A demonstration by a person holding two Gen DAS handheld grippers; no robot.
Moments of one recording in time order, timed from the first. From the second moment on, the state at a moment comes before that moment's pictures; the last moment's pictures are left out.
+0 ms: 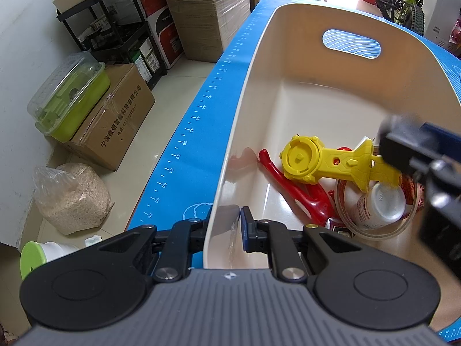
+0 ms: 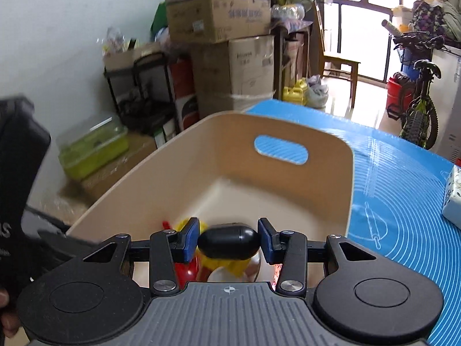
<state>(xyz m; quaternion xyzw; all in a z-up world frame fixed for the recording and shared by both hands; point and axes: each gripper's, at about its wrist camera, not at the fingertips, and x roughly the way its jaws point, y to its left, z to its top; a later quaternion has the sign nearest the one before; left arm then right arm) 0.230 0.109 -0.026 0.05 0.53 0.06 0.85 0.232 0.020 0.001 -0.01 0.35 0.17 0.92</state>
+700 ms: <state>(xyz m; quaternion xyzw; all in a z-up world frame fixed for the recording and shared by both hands) 0.210 0.106 0.008 0.03 0.47 0.07 0.88 0.190 -0.026 0.047 0.07 0.33 0.11 0.94</state>
